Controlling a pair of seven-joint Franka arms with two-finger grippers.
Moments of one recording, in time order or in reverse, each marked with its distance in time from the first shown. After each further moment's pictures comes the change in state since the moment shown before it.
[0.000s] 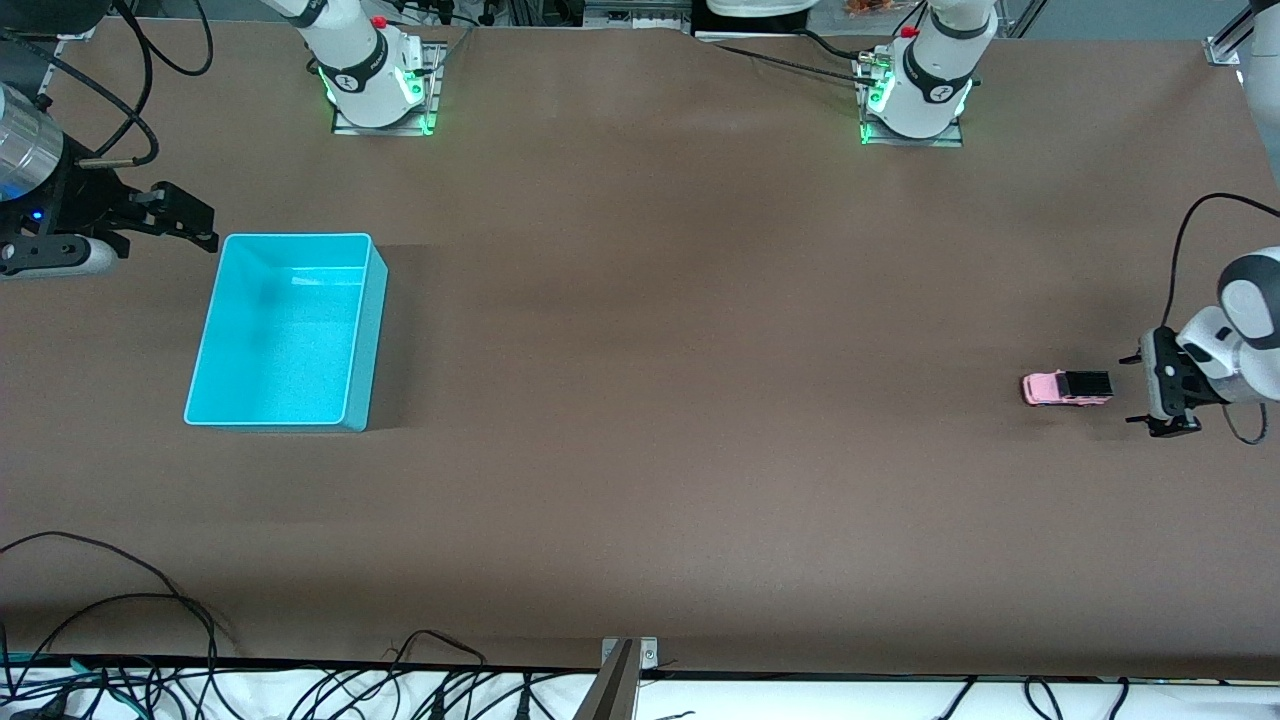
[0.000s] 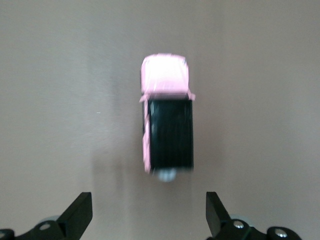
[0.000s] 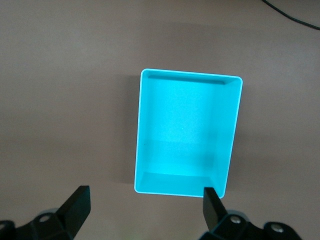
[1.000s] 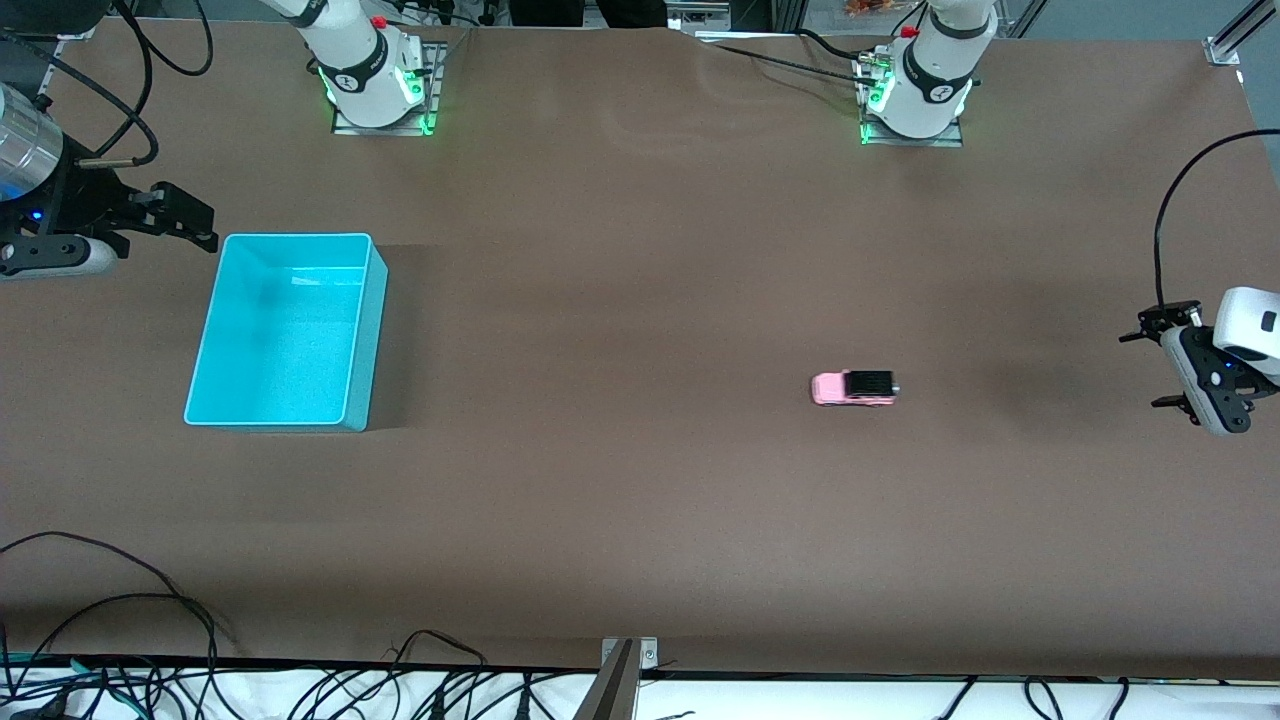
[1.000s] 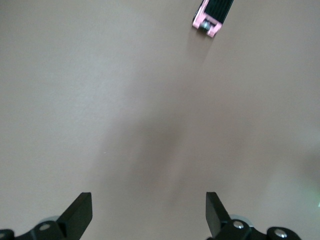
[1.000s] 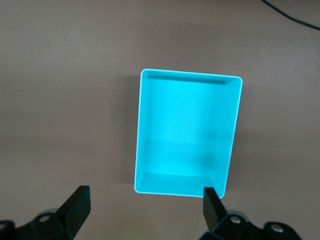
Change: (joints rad) left arm -0.011 -0.188 -0.189 0.119 -0.004 -0.383 -0.640; right arm 0.000 0.000 0.000 0.000 0.000 0.000 0.000
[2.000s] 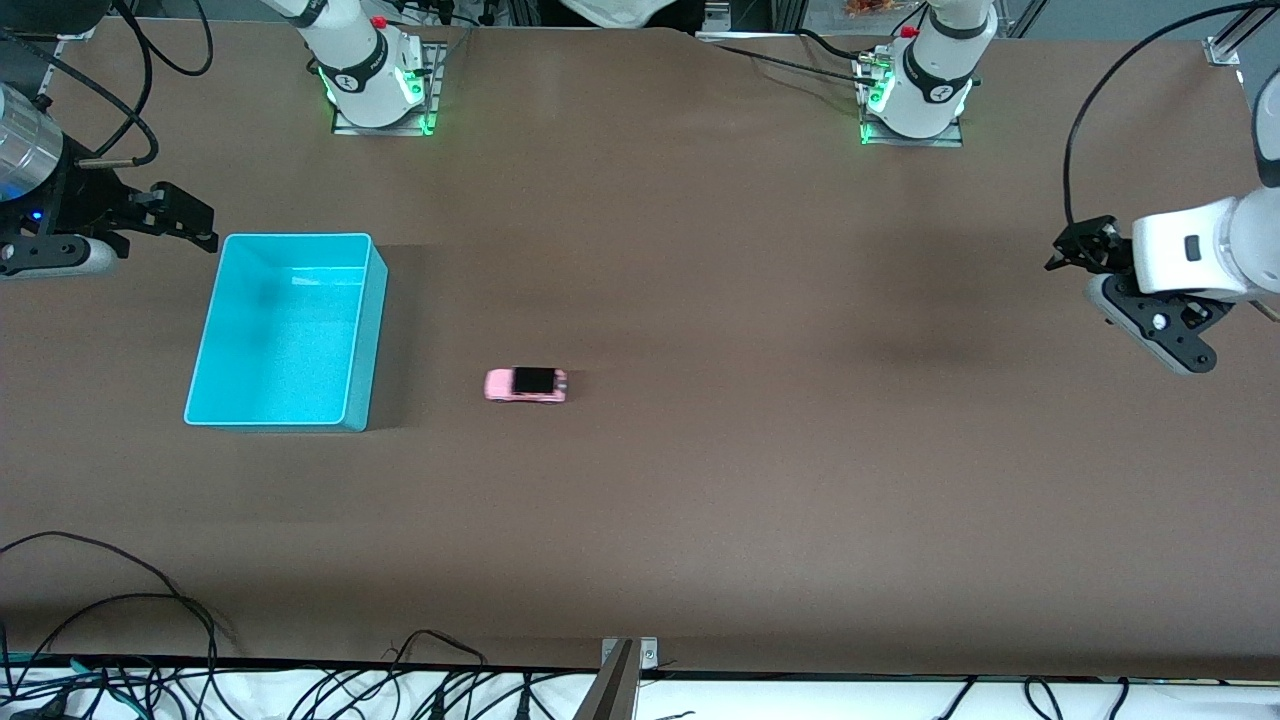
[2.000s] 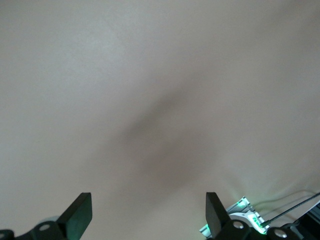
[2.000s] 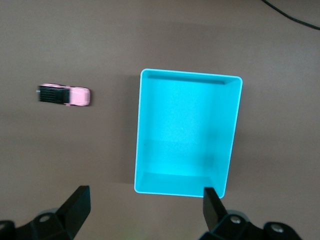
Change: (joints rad) left arm -0.134 -0.185 -0.132 0.052 0.000 -0.289 -0.699; right arm 0.000 0.000 0.000 0.000 0.000 0.000 0.000
